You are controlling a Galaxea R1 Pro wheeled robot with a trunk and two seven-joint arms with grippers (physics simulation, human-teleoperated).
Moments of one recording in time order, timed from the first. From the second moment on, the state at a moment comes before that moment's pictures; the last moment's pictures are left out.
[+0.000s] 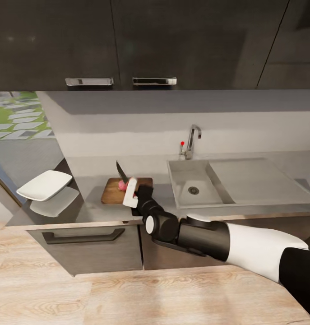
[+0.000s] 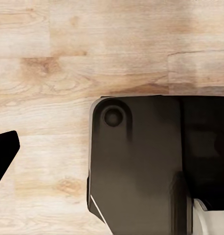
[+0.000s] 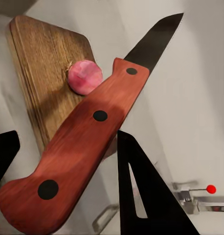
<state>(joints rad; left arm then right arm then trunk) 0.26 0.07 -0.33 -0.44 0.30 -0.58 0.11 -1.17 -0.06 1.39 -1.43 -0.10 0.89 -0.19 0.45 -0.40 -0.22</state>
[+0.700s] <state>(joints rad) 0.26 0.07 -0.33 -0.44 0.30 -0.58 0.11 -1.17 -0.06 1.45 -1.43 -0.10 0.89 -0.20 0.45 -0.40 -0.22</state>
